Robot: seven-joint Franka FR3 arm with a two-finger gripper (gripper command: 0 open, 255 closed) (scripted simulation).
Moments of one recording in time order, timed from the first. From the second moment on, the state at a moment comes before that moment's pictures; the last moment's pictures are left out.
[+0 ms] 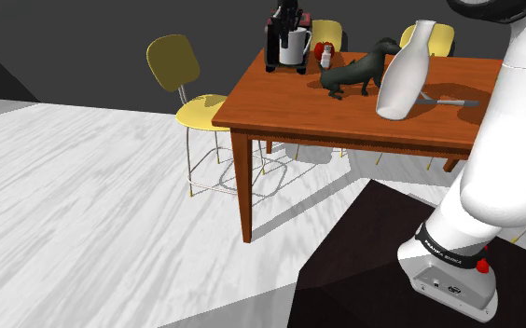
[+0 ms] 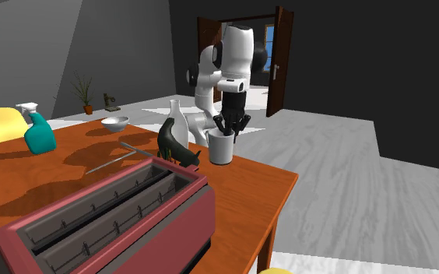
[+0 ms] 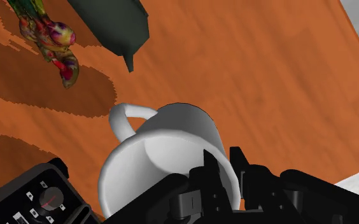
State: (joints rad) arm -0.06 0.22 -0.11 -1.31 -0.04 1.54 -0.20
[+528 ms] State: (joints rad) arm -0.07 0.29 -0.11 -1.10 -0.03 1.40 -0.21
